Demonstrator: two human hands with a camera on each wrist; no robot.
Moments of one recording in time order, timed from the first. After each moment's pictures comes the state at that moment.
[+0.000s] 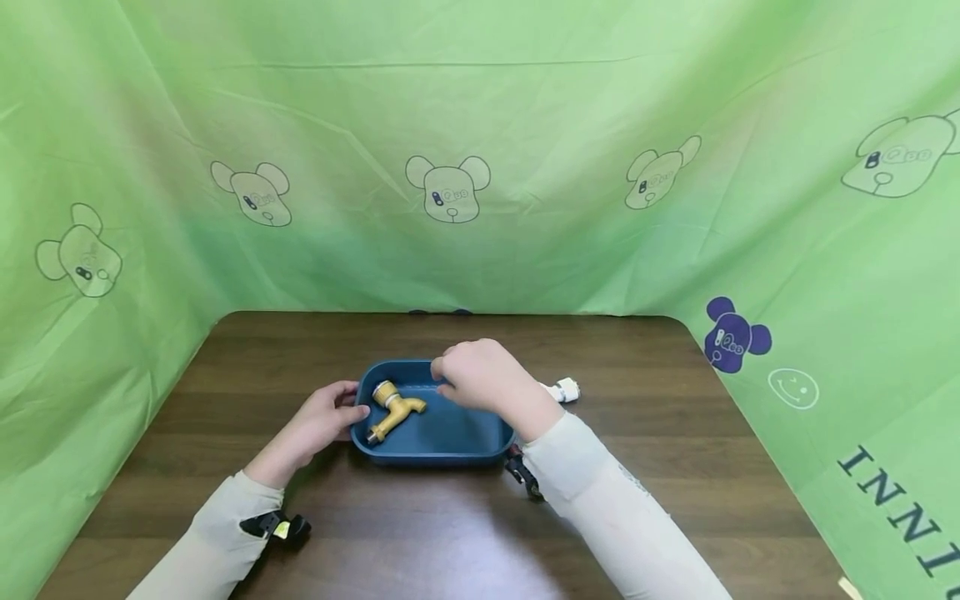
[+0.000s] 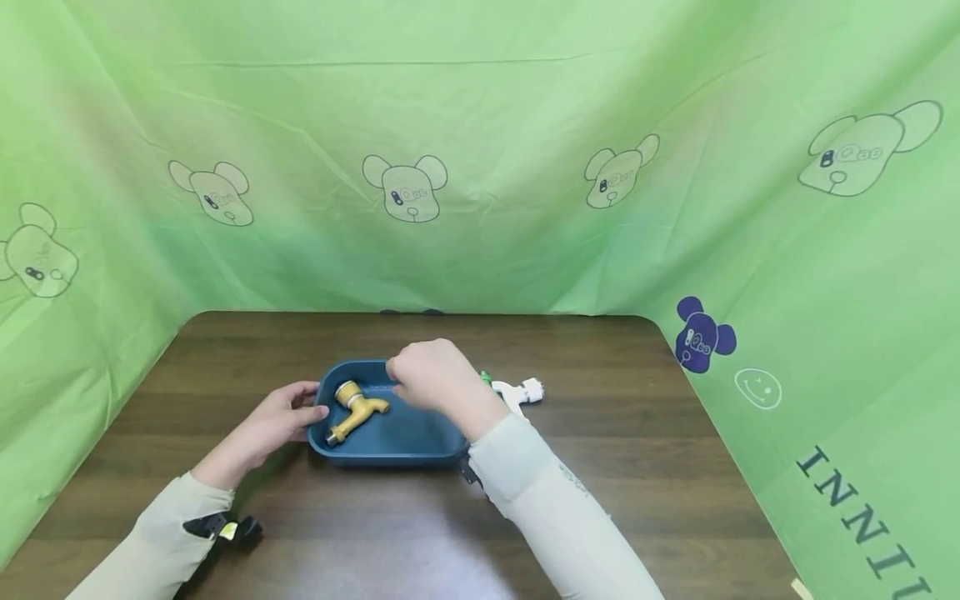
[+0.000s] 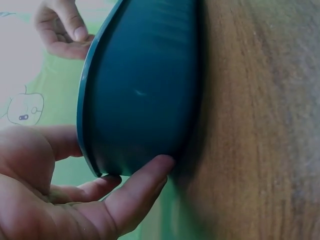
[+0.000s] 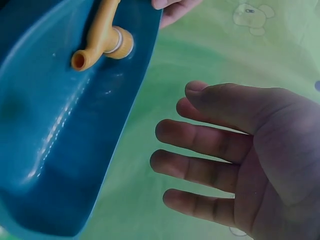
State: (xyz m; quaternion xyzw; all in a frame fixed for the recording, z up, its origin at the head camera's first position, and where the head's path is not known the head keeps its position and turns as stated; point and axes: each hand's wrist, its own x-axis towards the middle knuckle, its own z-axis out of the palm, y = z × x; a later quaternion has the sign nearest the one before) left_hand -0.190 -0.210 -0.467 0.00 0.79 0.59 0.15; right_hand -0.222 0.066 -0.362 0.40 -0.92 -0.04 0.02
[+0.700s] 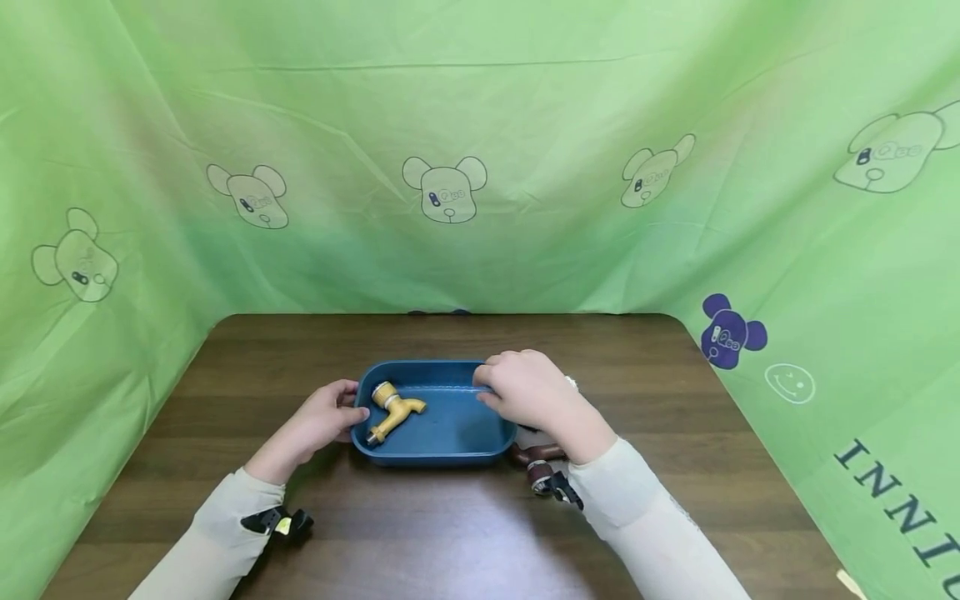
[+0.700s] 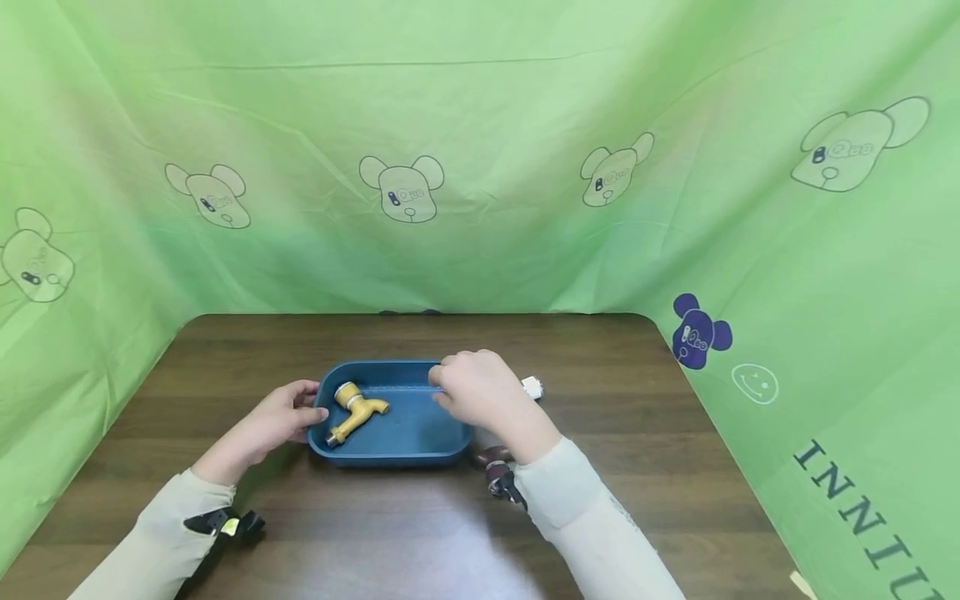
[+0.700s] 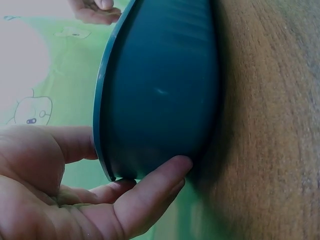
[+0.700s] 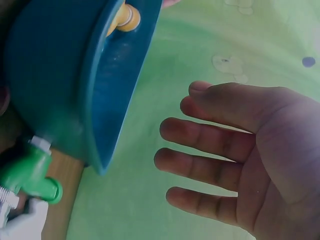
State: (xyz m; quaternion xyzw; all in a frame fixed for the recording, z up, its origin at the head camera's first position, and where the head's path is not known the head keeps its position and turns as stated) left_hand -0.191 -0.205 -0.455 0.01 0.81 0.56 0.17; right_hand -0.203 0.123 -0.370 0.39 -0.92 -0.01 0.08
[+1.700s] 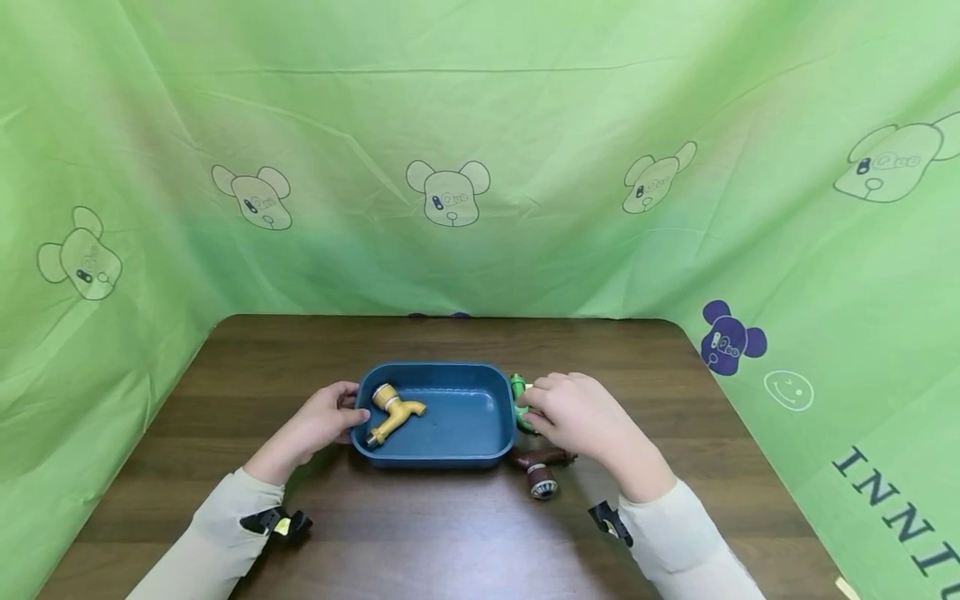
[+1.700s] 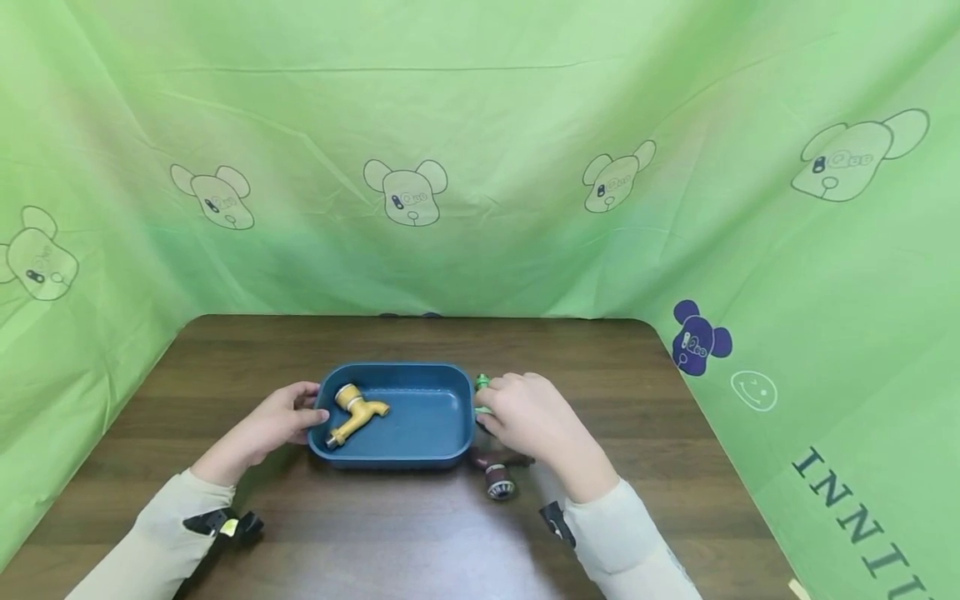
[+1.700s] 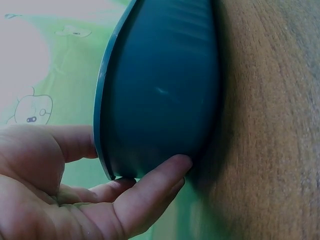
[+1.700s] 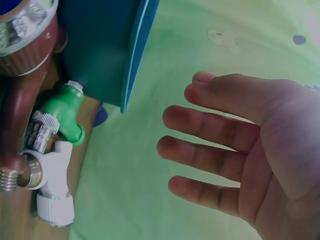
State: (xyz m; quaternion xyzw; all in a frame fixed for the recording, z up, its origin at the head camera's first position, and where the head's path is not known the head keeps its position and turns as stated) left_hand -0.192 -0.207 -0.460 -0.01 0.81 0.57 0.16; right_hand -0.177 0.183 -0.383 0.38 -0.92 0.00 0.13
